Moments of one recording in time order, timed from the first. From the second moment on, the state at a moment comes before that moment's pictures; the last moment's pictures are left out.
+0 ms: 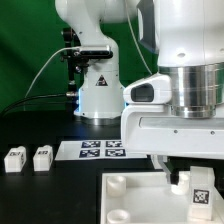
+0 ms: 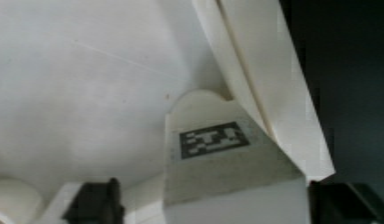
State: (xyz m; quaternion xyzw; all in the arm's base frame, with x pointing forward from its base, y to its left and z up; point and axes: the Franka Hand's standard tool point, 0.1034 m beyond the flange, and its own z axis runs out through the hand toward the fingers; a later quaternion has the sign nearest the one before) arm 0.630 0.114 0.073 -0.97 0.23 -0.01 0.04
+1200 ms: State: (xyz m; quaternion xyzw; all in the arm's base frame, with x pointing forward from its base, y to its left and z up) arm 0.631 0.118 0.073 -0.60 0.79 0.04 0.06
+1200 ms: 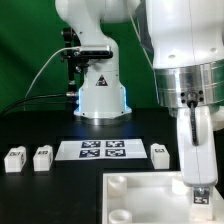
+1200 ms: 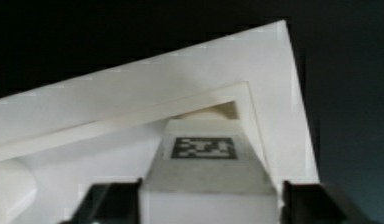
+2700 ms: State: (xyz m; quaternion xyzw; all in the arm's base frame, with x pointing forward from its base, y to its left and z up) arm 0.637 0.112 0.067 -0.99 0.13 -0.03 0.03
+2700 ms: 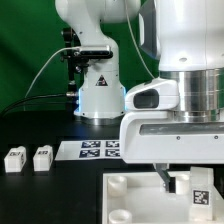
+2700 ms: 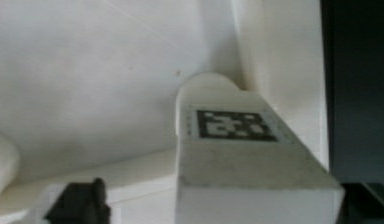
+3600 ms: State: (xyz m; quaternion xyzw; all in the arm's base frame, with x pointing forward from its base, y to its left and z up) arm 0.633 0.111 0.067 -0.68 0.73 0.03 0.05
